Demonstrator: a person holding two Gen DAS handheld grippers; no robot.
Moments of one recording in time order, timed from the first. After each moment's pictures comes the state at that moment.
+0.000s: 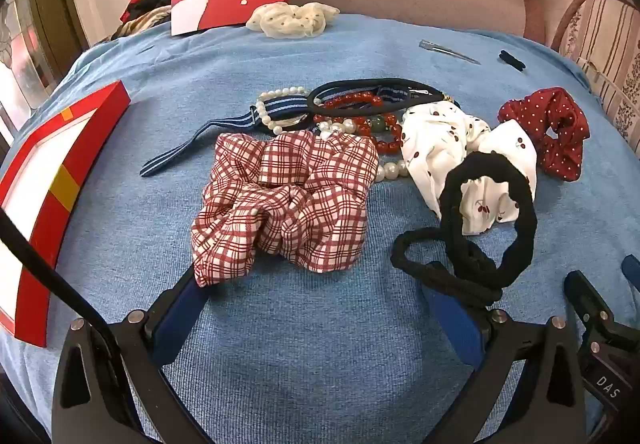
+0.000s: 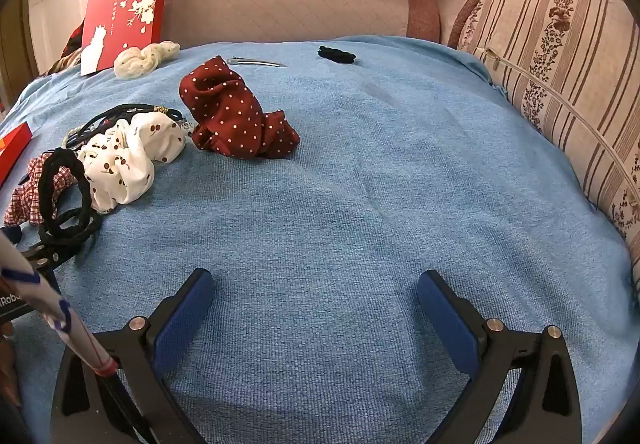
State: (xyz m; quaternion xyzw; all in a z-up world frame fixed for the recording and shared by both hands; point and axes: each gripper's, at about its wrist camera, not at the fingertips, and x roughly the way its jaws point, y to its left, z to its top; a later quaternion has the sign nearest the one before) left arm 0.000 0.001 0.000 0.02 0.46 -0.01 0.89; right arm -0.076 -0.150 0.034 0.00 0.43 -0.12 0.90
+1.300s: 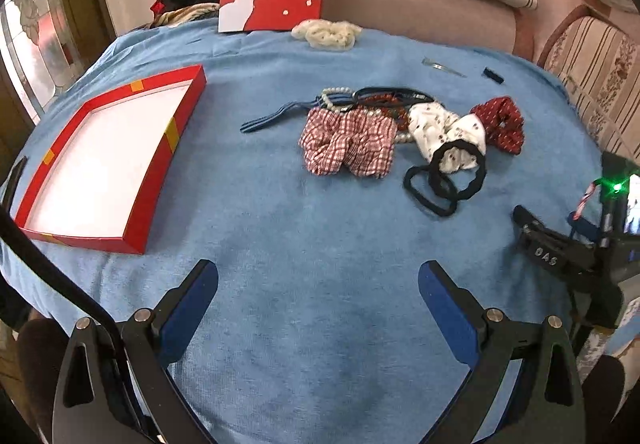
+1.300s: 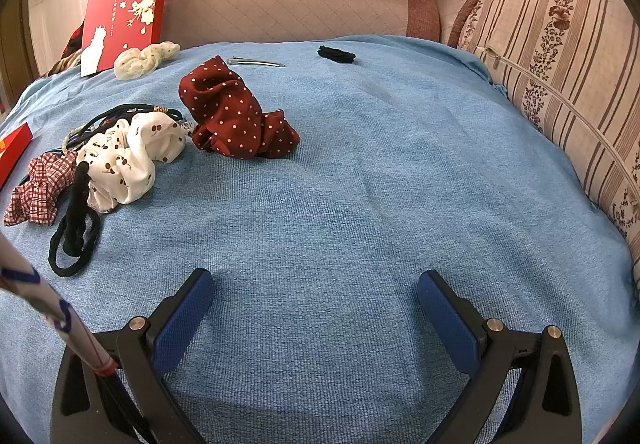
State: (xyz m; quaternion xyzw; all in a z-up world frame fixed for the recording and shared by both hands) left arm -0.103 0.041 0.059 0.00 0.45 0.01 0.89; right arm -0.078 -0.152 0.034 0.00 0.43 -0.12 0.90
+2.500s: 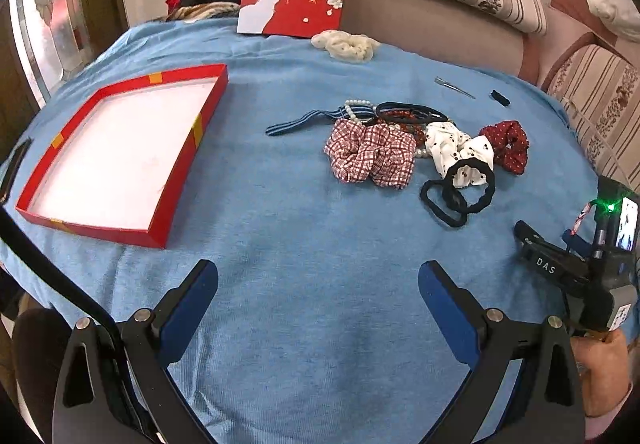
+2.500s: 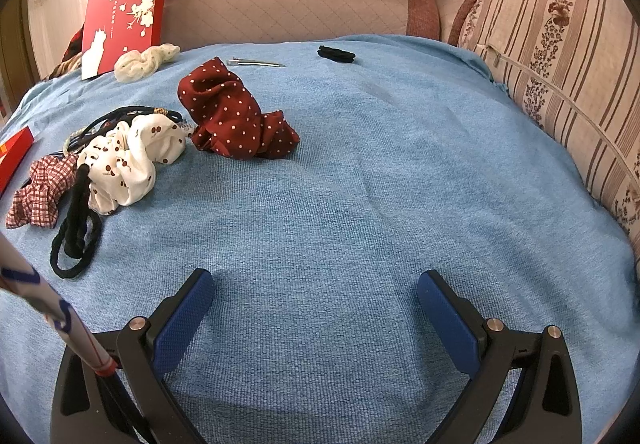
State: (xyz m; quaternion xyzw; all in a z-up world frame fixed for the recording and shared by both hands) left arm -0.108 0.073 0.068 -0.04 0.45 0.01 0.89; right arm -0.078 -0.154 0.034 0.01 0.43 -0.12 0.90
